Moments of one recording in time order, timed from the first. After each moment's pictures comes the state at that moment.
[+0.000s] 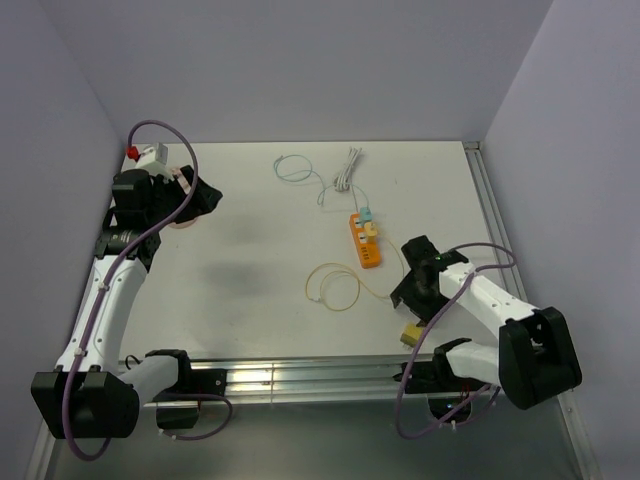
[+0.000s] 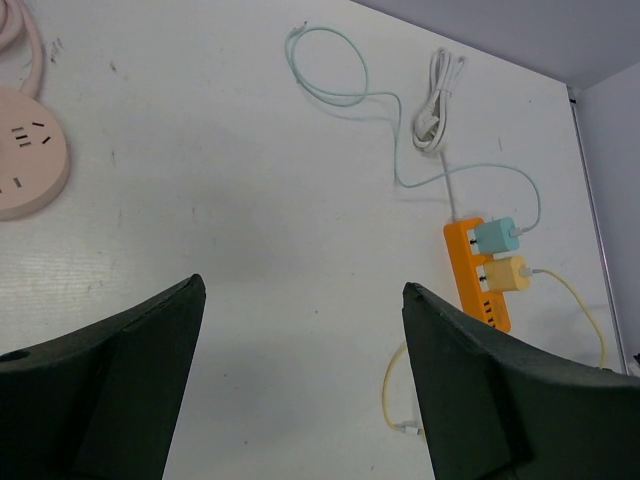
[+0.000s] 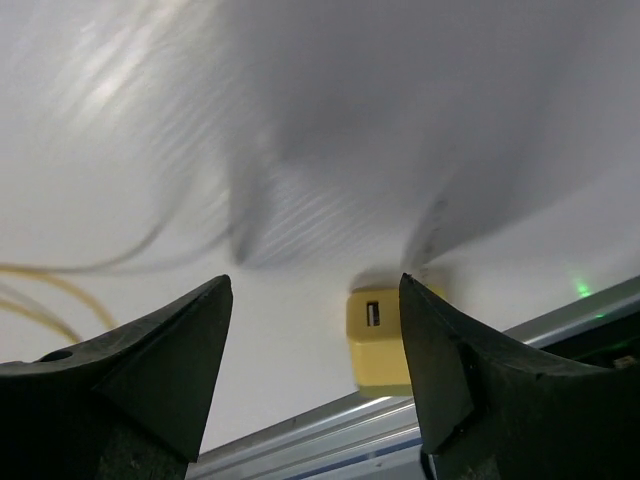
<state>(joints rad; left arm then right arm) -0.02 1.08 1.02 -0.34 0.28 -0.43 0.28 1.19 0.58 -0.88 0.11 1.08</state>
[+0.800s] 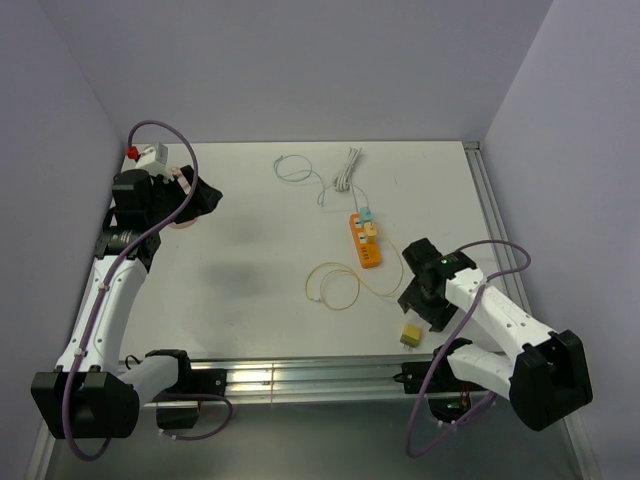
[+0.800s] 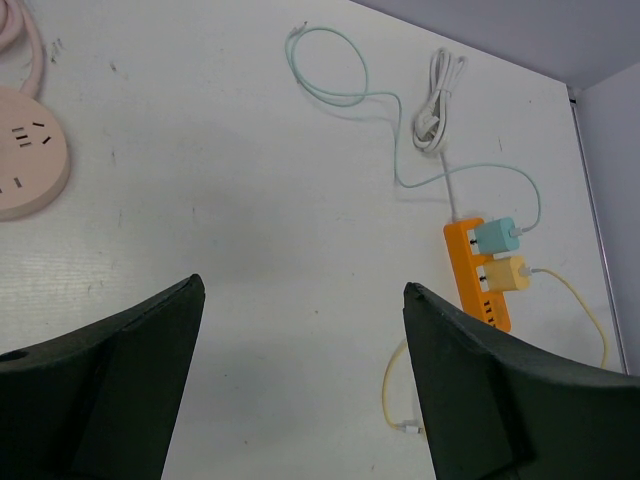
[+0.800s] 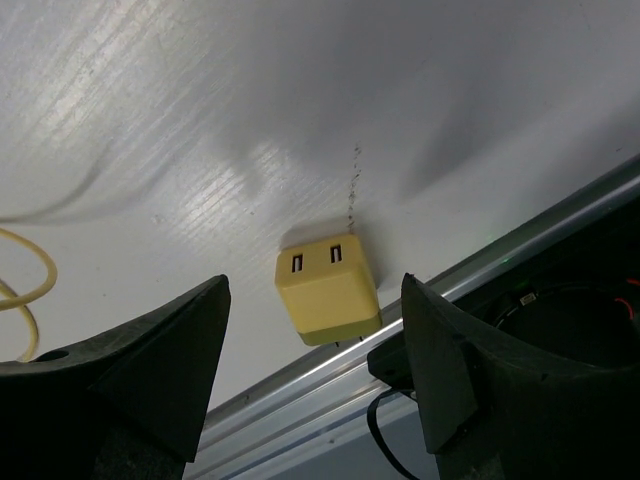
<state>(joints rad) -0.02 1.08 1.02 -0.34 0.28 -0.42 0.37 1.07 0.65 -1.10 0.22 1.12</state>
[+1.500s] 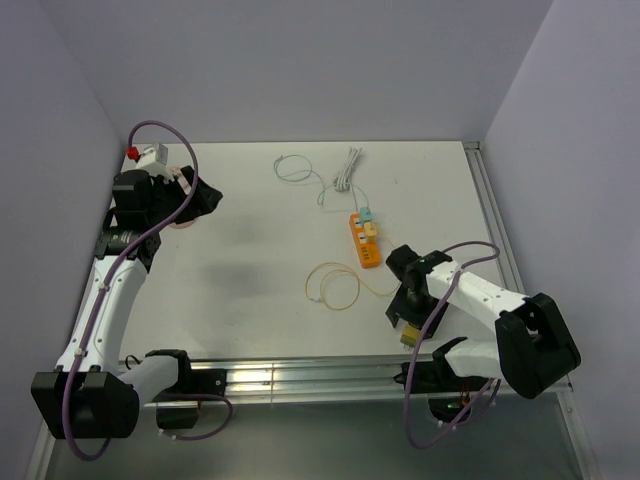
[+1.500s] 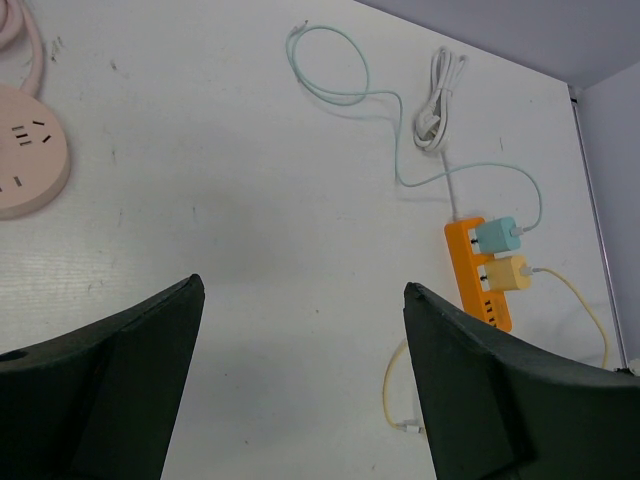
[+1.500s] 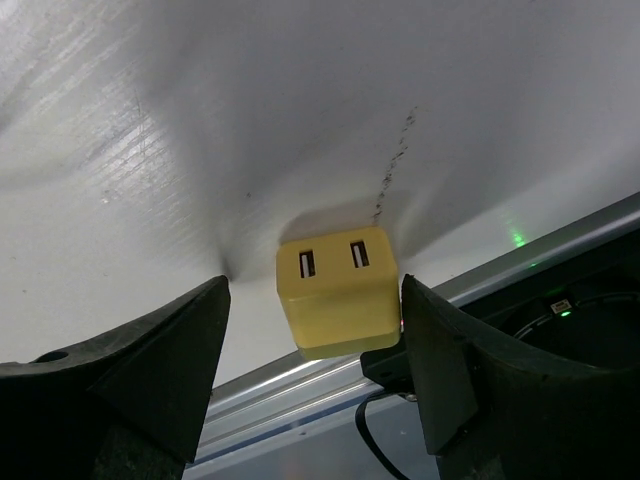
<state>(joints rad) -0.02 1.08 1.01 -0.34 0.28 -0.42 0.47 1.24 0.61 -1.02 0.12 1.08</state>
